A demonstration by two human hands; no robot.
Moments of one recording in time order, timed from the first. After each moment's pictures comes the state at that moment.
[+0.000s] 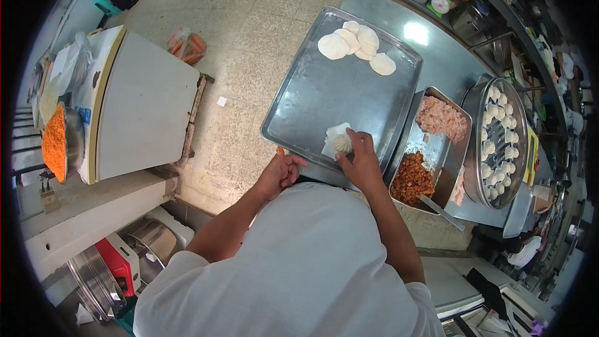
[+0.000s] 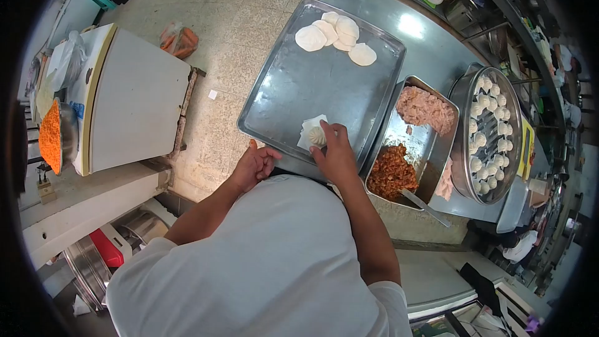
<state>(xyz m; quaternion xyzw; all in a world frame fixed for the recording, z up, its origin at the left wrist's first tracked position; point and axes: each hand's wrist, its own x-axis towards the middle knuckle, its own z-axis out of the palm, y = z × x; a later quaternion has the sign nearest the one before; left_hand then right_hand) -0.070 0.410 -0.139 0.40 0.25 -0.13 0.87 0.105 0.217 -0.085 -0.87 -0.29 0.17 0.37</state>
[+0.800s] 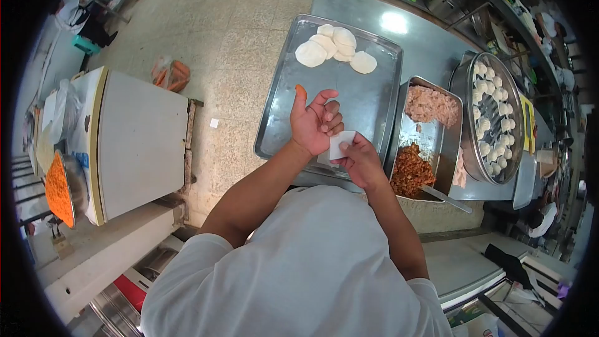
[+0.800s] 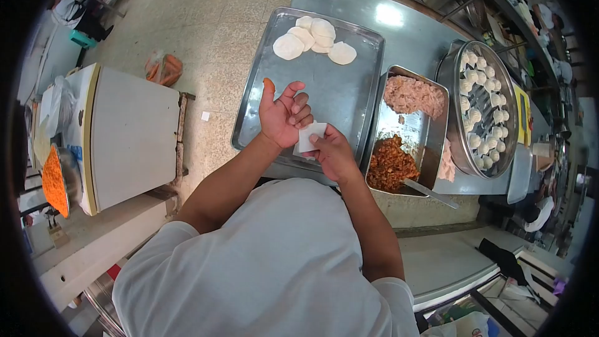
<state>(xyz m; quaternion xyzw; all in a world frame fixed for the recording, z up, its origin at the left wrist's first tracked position) 0.111 0.405 -0.093 0.05 0.01 -0.03 1.00 0.118 0.232 -0.073 -0.45 0.06 0.44 0.78</state>
